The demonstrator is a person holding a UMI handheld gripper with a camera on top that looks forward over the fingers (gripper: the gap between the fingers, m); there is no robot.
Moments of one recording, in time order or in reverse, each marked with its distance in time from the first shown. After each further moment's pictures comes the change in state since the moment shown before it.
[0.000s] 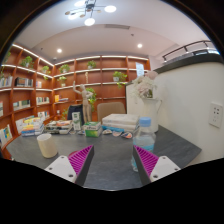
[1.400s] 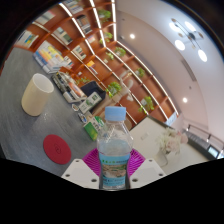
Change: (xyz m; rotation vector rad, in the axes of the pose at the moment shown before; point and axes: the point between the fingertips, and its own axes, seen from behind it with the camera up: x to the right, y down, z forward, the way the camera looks) arm -0.061 -0.025 0.124 0.057 -0.004 -0.925
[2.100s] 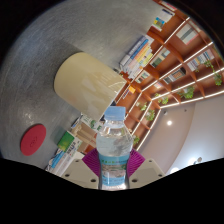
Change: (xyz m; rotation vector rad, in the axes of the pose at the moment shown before) arm -0.074 -0.159 0.028 0.234 0.188 -1.312
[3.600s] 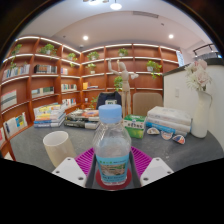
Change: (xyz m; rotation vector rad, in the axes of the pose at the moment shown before) arm -0.112 -0.009 -0.044 -0.085 -0.412 2.185
